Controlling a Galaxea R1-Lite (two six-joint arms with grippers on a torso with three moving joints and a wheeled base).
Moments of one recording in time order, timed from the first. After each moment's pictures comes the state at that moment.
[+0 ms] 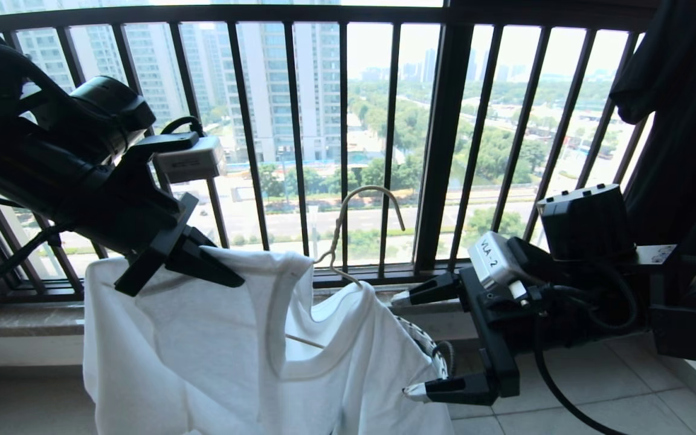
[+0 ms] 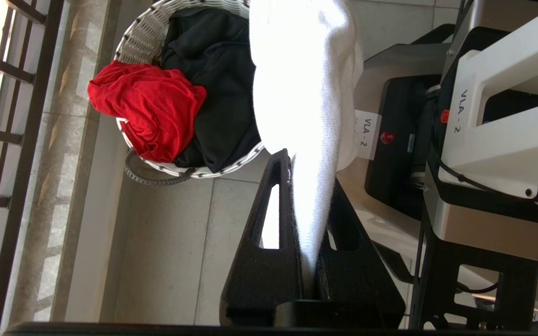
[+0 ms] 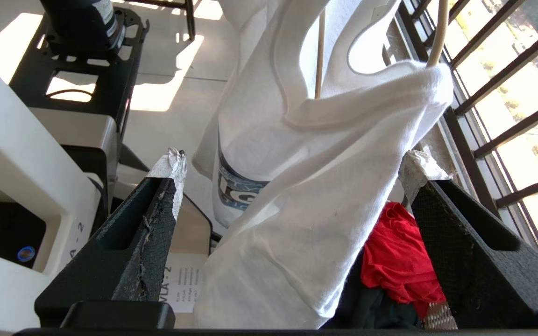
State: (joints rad) left arm -0.22 1.75 -1.82 1.18 -0.71 1.03; right arm 0.53 1.64 -0.92 -0.22 0.86 -0.63
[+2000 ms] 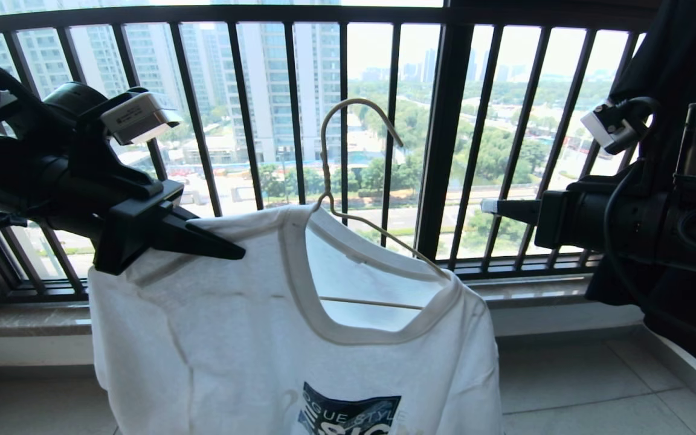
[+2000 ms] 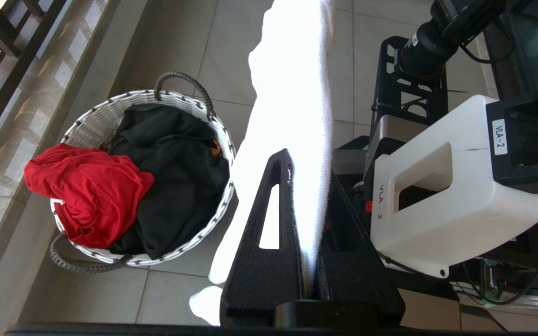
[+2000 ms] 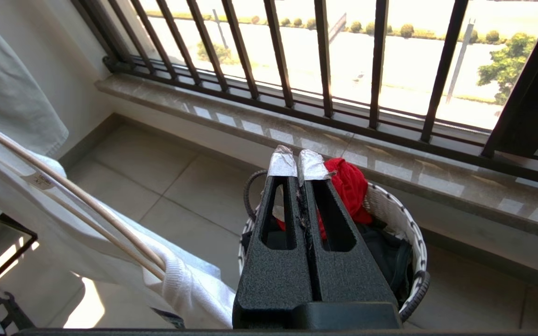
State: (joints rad) left arm -0.13 1.73 -1.75 1.12 -1.09 0.93; right arm 0.34 1.48 -0.99 -0.32 0.33 0.17
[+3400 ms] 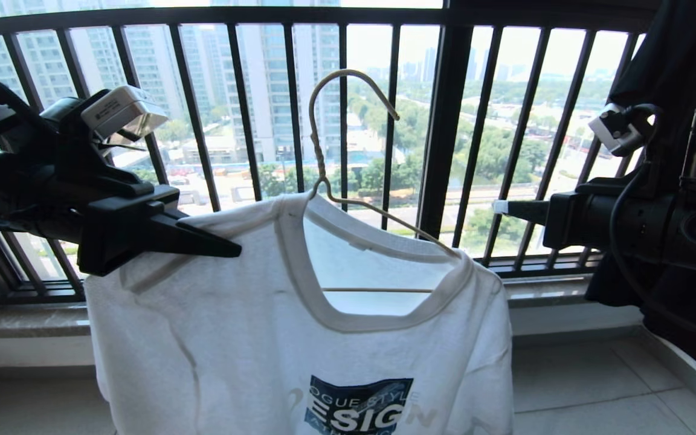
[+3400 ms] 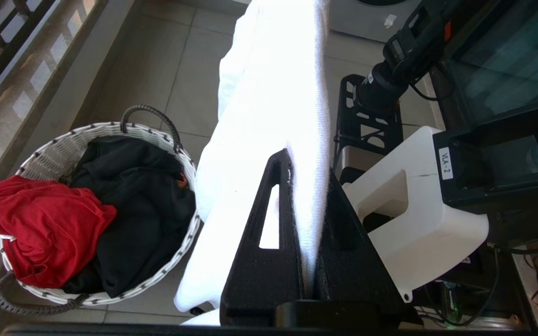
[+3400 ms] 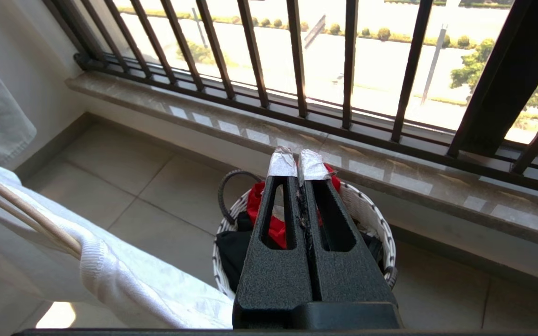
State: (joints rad) left arm -0.11 1.72 -1.69 1.12 -1.24 0.91; right arm 0.29 1.48 -0.97 -0.32 0.33 0.11
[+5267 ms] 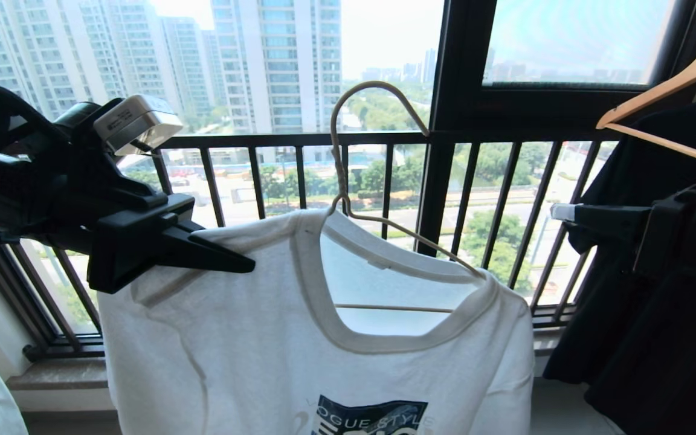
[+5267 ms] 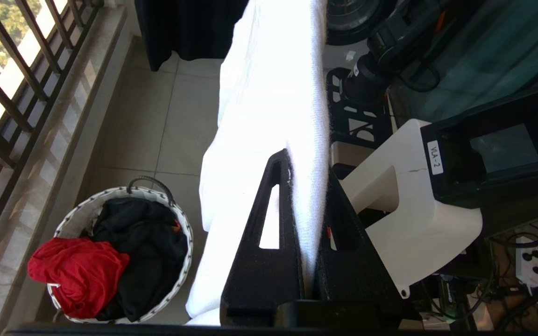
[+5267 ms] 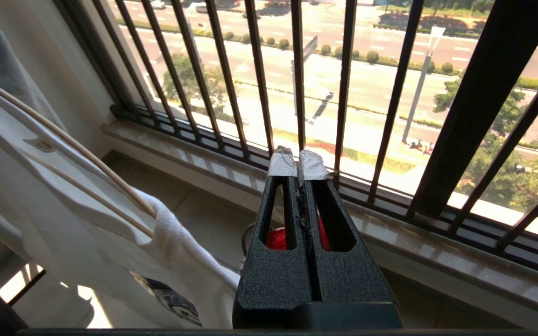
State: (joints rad) left arm -0.17 1.69 -1.63 1.07 -1.23 0.91; right arm 0.28 1.23 -0.87 -0.22 0.33 0.08
